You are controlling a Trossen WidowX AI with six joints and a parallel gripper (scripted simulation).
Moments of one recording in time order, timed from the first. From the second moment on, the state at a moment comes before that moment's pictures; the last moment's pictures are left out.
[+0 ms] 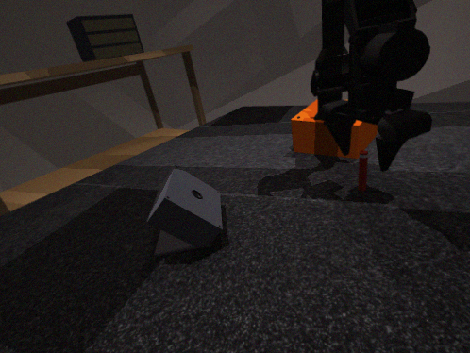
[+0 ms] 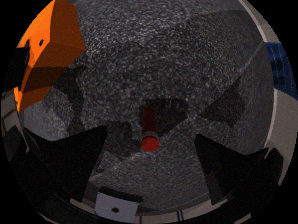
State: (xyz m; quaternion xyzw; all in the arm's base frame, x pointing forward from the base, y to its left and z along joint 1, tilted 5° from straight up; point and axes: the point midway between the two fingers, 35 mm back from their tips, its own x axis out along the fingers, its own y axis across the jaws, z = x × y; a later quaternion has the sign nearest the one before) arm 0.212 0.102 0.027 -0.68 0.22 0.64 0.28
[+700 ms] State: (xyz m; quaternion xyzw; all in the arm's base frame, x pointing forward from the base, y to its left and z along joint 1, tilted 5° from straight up) arm 0.211 0.102 0.005 -0.68 0.22 0.64 0.28
